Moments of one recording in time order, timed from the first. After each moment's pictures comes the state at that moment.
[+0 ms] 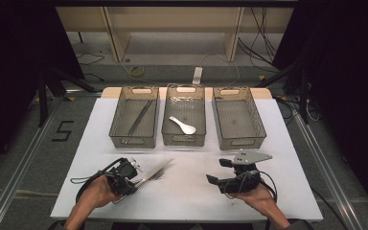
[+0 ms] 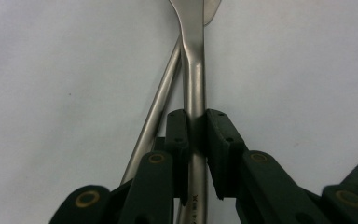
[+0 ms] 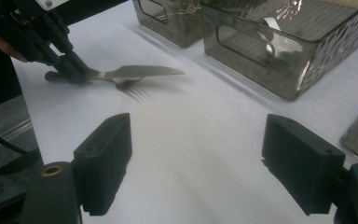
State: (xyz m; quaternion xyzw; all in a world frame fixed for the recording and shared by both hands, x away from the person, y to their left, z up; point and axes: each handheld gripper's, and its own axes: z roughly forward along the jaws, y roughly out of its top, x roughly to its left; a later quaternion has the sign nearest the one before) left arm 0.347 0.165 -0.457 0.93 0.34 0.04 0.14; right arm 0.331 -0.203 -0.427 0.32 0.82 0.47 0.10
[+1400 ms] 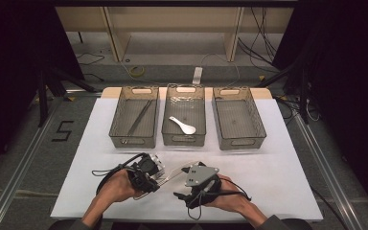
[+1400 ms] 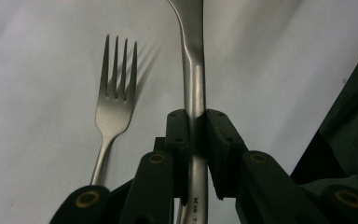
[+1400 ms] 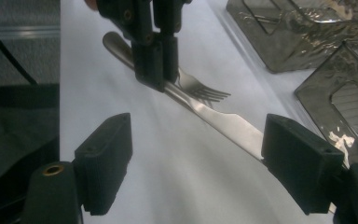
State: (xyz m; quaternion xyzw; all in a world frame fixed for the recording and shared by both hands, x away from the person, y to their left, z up) left arm 0.353 0.106 -0.433 0.94 0.28 0.00 0.18; right arm 0.316 -0.104 -0.437 0.10 0.90 0.40 0.15
